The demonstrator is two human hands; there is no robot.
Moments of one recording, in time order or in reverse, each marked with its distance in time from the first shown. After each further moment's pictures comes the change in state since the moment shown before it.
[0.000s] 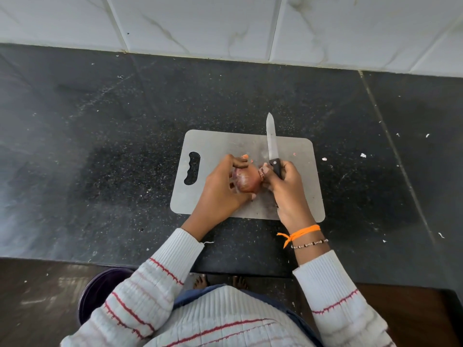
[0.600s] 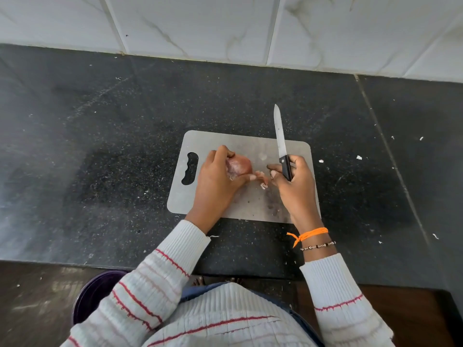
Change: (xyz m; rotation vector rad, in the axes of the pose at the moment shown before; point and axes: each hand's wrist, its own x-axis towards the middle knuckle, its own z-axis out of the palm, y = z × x) left_hand 0.015 0.004 0.001 0.291 0.219 -0.001; right_hand 0.002 -0.006 -0.019 -0.269 0.053 -0.208
